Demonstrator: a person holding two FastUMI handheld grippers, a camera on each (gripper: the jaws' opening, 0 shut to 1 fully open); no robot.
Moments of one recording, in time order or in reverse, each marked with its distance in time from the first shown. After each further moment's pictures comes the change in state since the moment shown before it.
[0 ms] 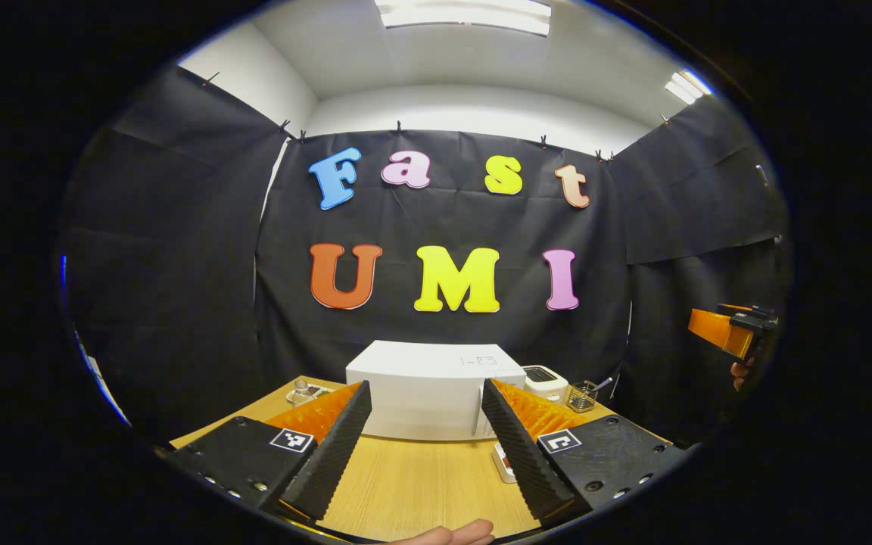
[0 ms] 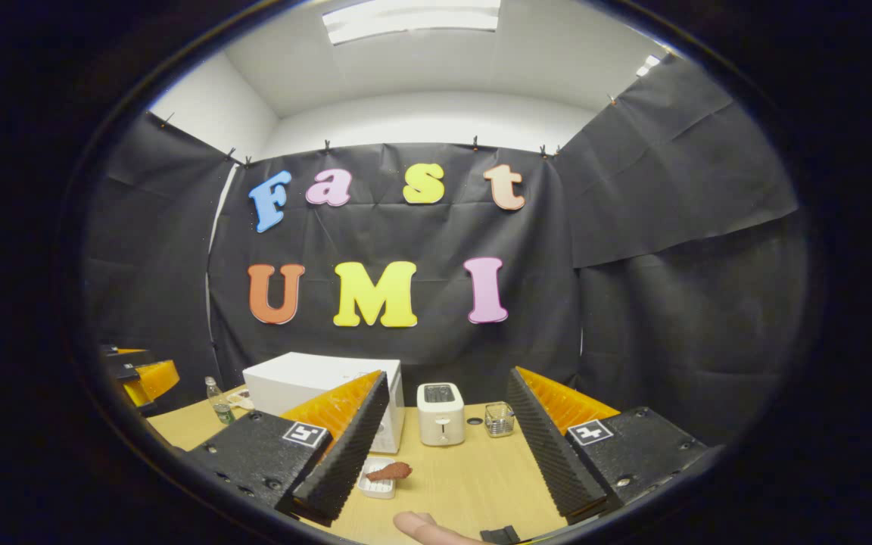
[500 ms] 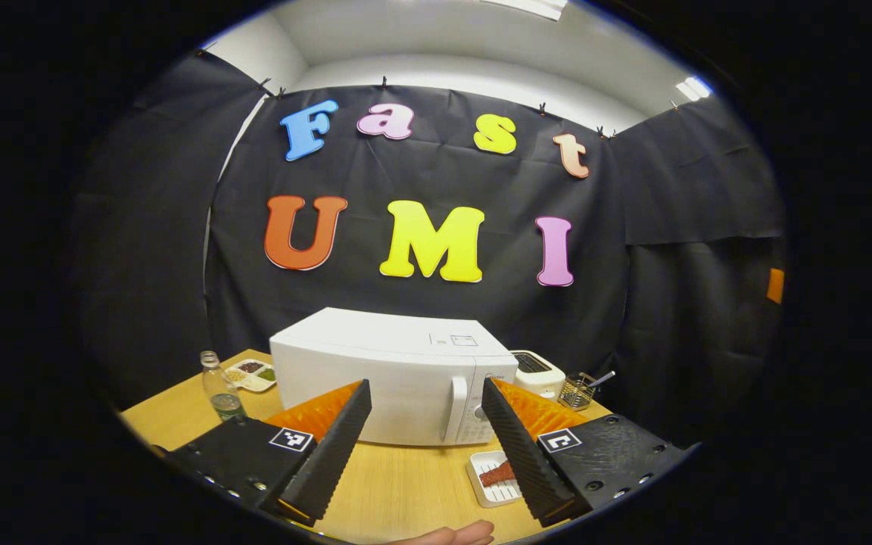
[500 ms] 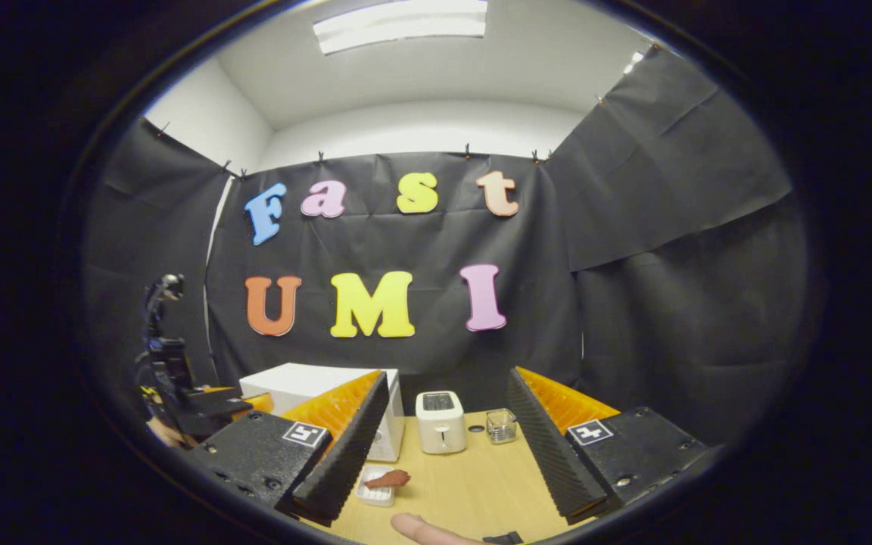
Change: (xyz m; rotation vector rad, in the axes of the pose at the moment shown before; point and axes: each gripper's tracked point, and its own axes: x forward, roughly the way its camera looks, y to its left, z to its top) left arm 0.157 -0.049 -0.087 -0.052 0.098 -0.072; right arm 0.007 -0.012 -0.006 0.031 -0.053 0.008
